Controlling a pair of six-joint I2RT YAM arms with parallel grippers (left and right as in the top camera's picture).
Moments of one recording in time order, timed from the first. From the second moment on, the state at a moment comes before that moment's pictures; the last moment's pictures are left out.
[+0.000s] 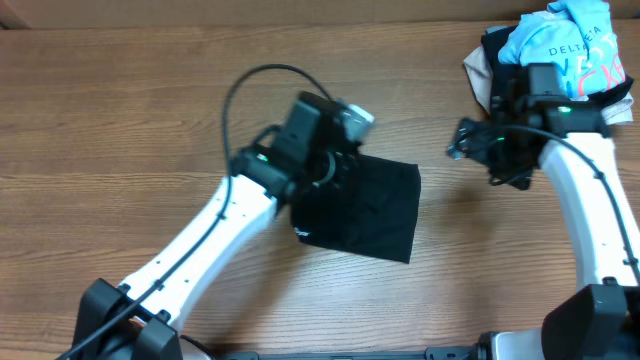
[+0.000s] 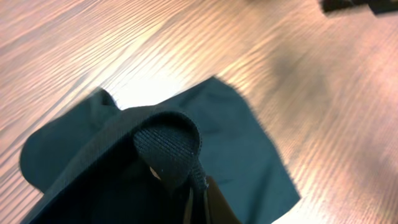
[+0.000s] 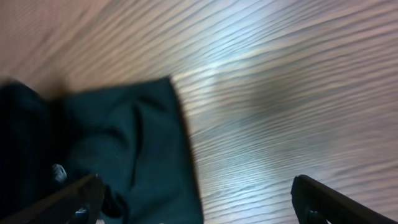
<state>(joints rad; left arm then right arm) -0.59 1.59 1.27 -0.52 0.27 0.00 -0.05 1.60 1.41 -1.15 -0.17 0.38</state>
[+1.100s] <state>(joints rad) -0.79 1.74 1.37 -0.33 0.34 -0.16 -0.37 1.50 1.43 -1.15 -0.27 0.34</state>
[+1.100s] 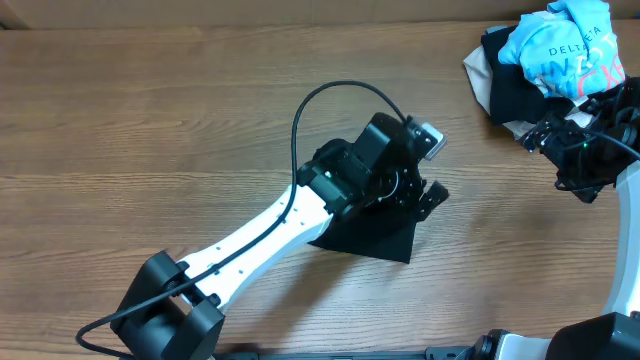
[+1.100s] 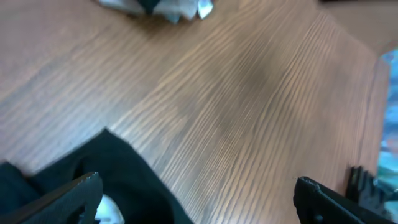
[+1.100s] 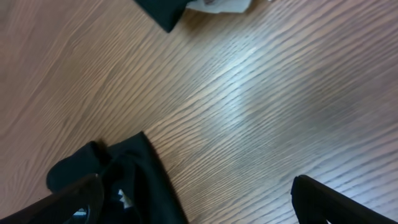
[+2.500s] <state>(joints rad) -0.36 1.72 1.80 -1.03 0.23 -0.10 0.12 1.78 0.97 -0.60 -0.45 0.27</state>
